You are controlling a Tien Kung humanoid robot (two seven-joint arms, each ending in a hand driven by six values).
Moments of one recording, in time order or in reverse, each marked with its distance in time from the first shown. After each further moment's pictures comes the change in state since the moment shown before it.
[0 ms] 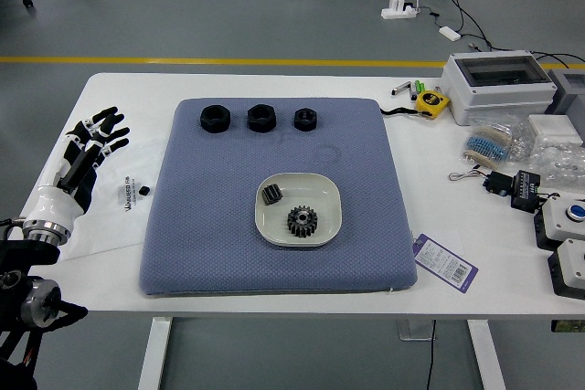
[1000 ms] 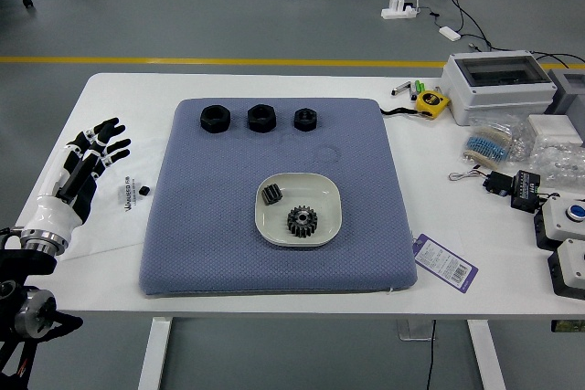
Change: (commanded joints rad) left arm 0.033 0.008 0.005 -0.016 -0.014 -0.019 0.021; right arm -0.005 0.004 0.008 0.000 -0.013 -0.003 -0.006
